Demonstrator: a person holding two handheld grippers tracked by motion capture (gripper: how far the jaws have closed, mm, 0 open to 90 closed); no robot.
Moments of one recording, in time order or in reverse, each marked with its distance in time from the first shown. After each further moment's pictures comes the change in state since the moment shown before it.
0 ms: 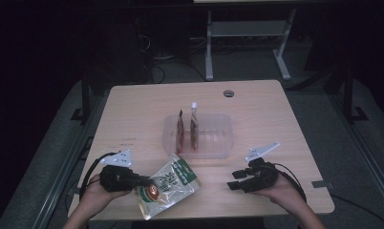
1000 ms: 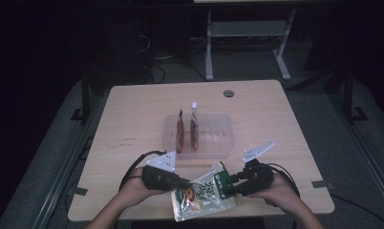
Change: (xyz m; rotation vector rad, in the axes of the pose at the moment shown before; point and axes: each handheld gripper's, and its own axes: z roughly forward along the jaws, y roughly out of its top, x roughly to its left) left arm -0.025 0.057 0.074 0.000 -0.153 0.251; right arm 0.004 0.005 0.005 -0.033 0.213 -0.024
